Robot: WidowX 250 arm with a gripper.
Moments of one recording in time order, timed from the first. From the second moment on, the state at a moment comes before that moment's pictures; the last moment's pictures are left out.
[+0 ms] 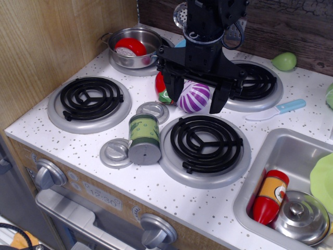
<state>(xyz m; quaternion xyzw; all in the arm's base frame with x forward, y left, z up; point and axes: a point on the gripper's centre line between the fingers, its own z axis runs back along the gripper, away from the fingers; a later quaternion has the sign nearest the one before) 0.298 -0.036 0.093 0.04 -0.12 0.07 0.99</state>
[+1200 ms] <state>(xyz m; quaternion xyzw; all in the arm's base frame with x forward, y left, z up) 0.393 0.106 0.090 0.22 -0.21 0.26 0.92</state>
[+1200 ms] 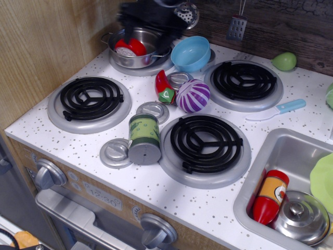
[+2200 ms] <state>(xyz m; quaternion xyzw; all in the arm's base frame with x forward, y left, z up) 0.441 0.150 0.054 0.17 -0.31 0.26 0.90</state>
